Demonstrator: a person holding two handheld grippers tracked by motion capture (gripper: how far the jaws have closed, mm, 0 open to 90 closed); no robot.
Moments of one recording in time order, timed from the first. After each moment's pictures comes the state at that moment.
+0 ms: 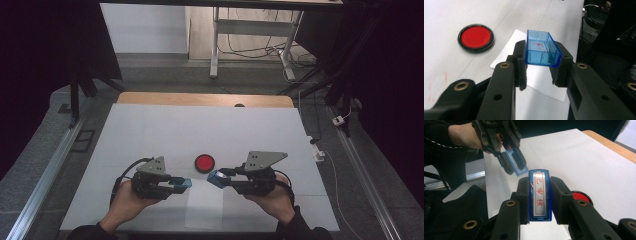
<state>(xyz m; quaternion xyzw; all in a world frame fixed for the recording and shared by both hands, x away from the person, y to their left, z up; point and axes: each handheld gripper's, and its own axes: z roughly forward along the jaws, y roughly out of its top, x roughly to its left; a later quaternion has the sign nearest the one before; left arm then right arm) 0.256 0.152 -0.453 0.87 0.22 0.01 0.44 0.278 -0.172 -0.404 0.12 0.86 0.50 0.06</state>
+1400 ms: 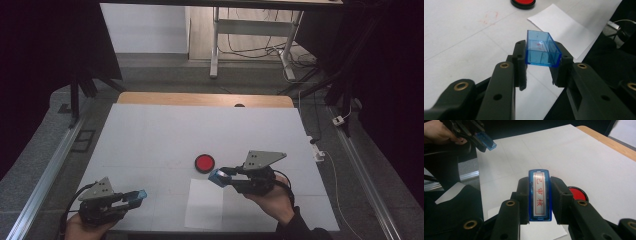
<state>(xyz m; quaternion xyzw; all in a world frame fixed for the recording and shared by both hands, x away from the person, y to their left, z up) 0.182 0.241 -0.476 0.82 0.37 0.08 0.43 0.280 -0.172 -0.407 0.14 0.86 0.49 0.07</state>
